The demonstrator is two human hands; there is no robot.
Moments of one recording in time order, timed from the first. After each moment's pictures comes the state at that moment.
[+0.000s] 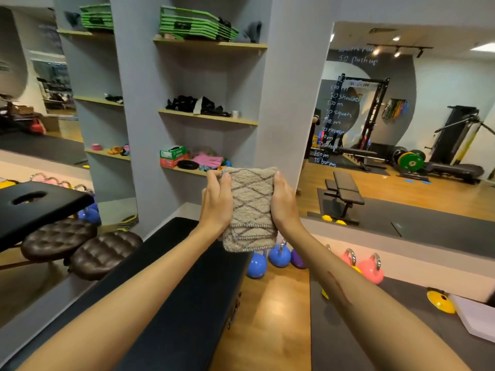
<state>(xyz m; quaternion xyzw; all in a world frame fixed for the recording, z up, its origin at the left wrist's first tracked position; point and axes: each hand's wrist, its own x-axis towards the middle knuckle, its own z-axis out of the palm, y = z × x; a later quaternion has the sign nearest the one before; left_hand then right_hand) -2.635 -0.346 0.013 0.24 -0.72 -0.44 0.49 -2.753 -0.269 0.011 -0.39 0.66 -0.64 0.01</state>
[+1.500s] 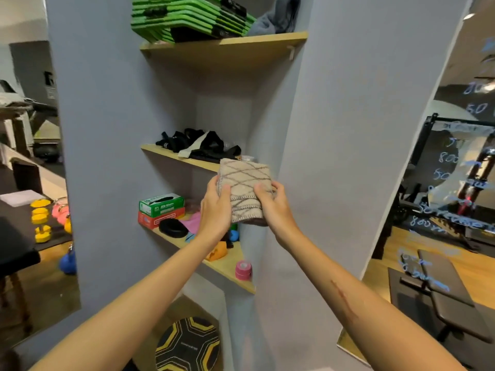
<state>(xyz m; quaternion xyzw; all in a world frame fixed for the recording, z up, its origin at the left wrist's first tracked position) -3.237 -0.820 0.056 0.35 -0.63 -0.38 0.58 -3.361 -0.783 0.060 -0.49 0.60 -0.61 0.18</state>
